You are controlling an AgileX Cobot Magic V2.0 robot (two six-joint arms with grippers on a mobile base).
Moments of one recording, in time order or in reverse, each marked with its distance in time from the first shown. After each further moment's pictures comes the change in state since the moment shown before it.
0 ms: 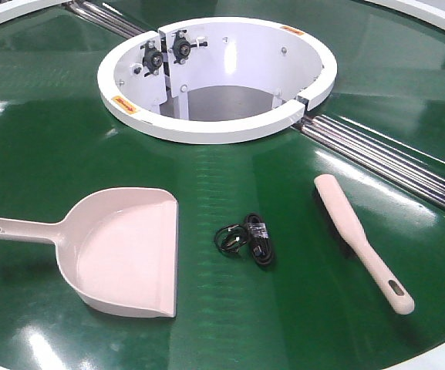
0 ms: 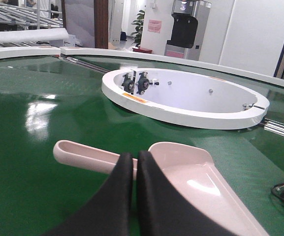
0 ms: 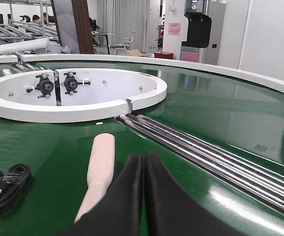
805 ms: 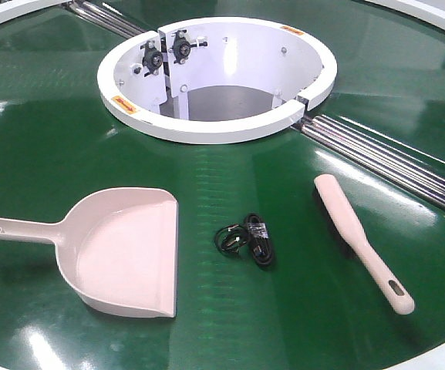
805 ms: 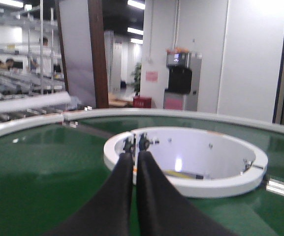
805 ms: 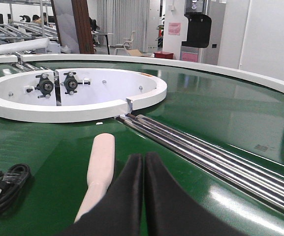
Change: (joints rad) left arm 0.000 0.177 -0.333 0.027 0.002 0.057; right arm 0.000 0.000 0.000 0.000 0.000 0.000
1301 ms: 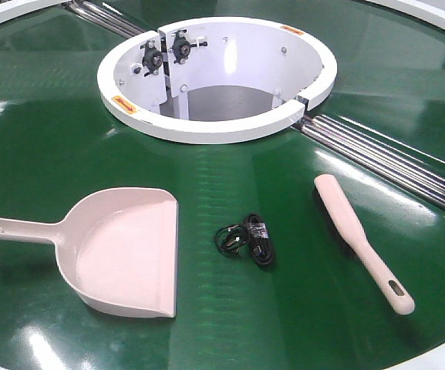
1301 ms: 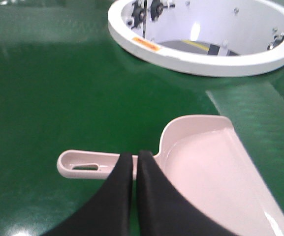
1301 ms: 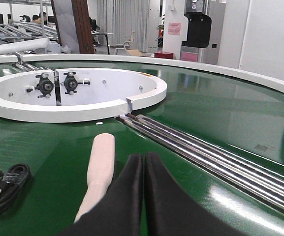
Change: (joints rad) left arm 0.000 0.479 -0.167 0.000 0.230 0.003; right arm 0.000 0.000 0.000 0.000 0.000 0.000
